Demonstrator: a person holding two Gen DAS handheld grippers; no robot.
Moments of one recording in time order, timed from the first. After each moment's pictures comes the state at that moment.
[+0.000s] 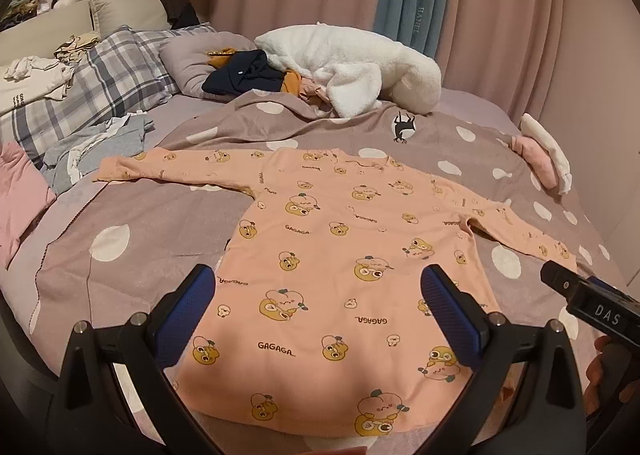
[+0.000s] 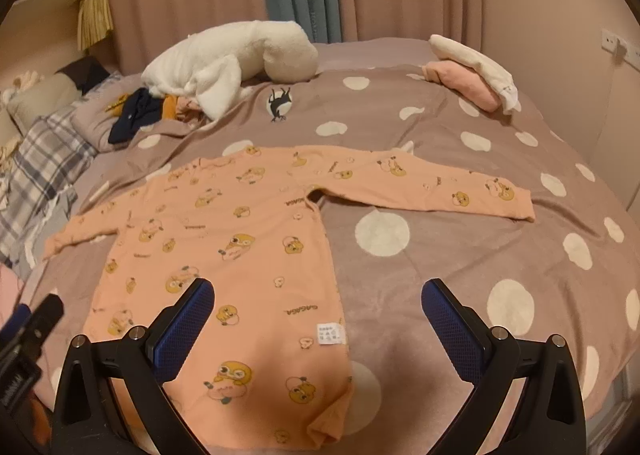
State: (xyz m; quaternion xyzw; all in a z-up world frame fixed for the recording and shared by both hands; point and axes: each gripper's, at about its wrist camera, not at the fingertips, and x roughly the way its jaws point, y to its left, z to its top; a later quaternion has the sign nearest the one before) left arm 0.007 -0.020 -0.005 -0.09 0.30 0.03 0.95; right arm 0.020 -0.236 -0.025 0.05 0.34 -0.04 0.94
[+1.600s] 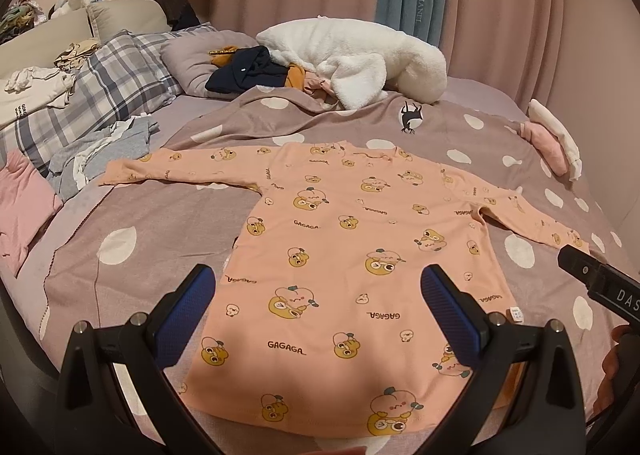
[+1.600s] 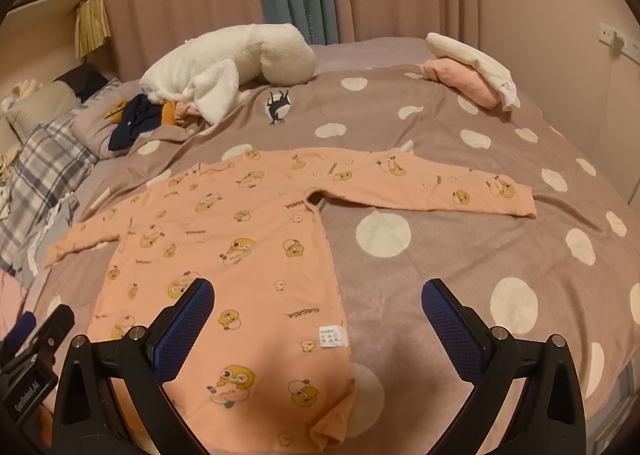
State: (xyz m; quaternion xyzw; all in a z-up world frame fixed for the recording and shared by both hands) left arm 0.011 -0.024 -0.010 -0.06 0.31 0.04 0.95; right arm 0.020 -0.236 -0.022 0.06 0.33 -0.04 0.94
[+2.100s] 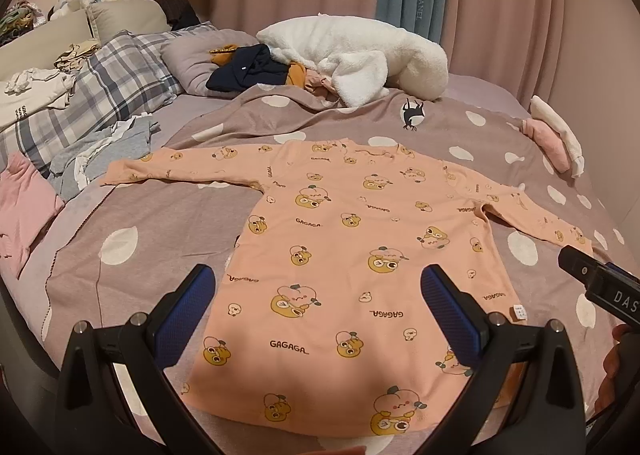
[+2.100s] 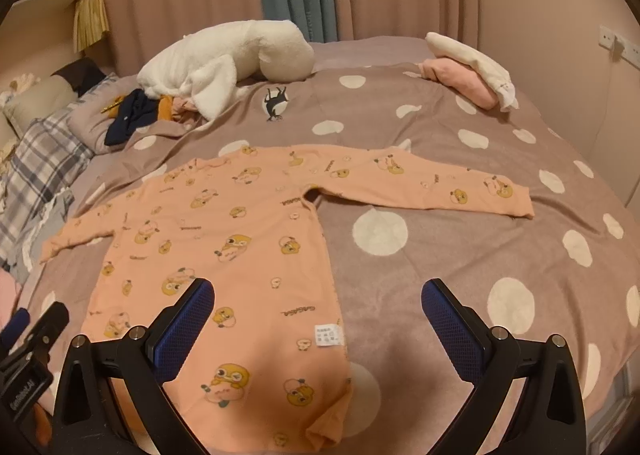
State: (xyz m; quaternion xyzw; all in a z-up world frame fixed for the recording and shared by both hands) left arm 0.009 -0.022 -0.013 -0.06 0.32 0.04 0.95; right arm 0.023 -0.232 -0.026 0.05 0.34 -0.05 0.94
